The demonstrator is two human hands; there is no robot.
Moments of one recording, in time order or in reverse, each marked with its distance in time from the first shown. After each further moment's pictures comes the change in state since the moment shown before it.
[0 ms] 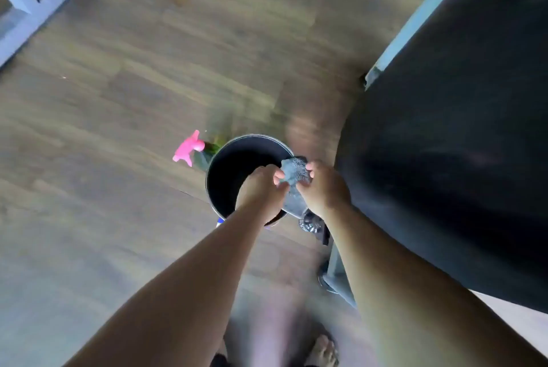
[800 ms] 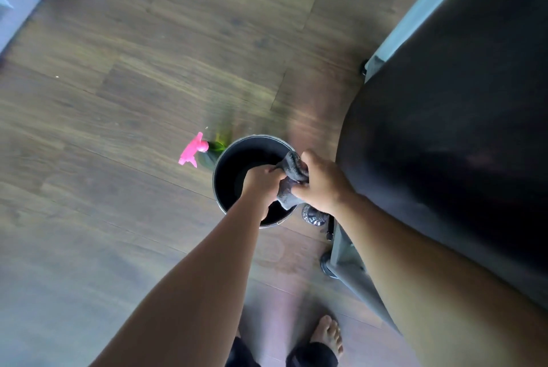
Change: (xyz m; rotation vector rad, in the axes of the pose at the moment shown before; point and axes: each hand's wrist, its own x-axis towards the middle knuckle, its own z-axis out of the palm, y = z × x) left_hand 0.004 0.019 -0.036 -0.782 -0.087 -0.503; right_hand -0.015 -0.042 -0.050 -0.050 -0.151 -0.179
